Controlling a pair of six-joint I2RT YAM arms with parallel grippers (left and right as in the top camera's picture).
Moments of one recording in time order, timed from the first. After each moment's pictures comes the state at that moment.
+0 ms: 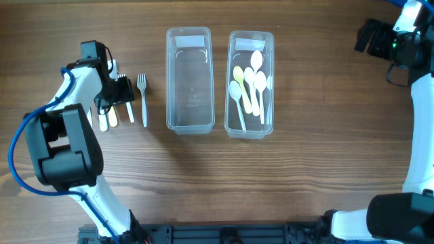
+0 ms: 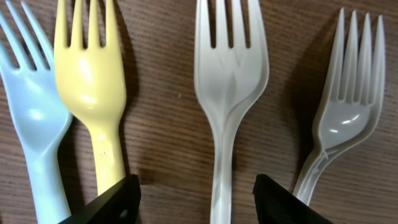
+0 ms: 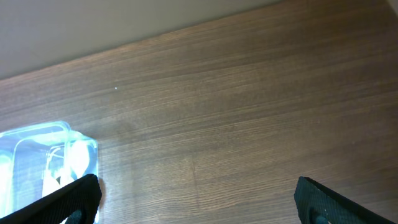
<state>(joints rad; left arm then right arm) 0.16 2.02 1.35 -0.72 0.05 -0.10 -0.24 1.60 1.67 -0.88 -0.07 0.05</state>
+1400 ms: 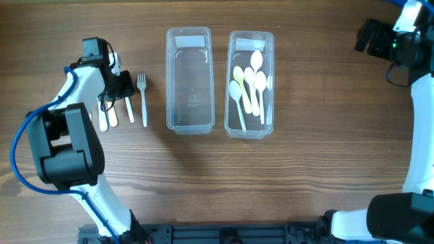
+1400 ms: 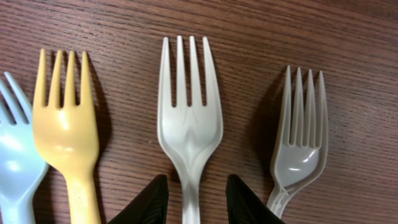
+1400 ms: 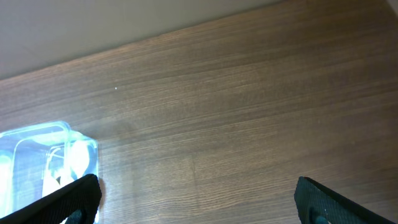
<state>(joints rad) 0.15 2.03 1.35 -0.62 0.08 -0.13 -0.24 1.60 1.67 -0.88 -0.07 0.05</state>
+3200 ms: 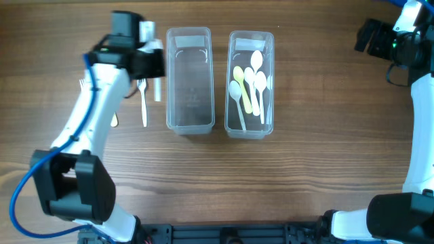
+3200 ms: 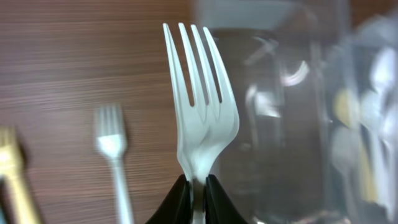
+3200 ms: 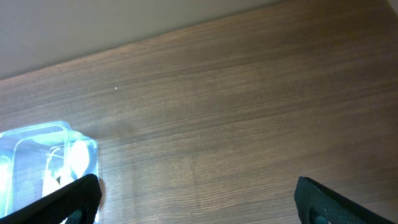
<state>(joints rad) -0.15 1.76 1.48 -0.77 0.10 -0.14 -0.24 1.60 1.67 -0.88 -0.07 0.05</state>
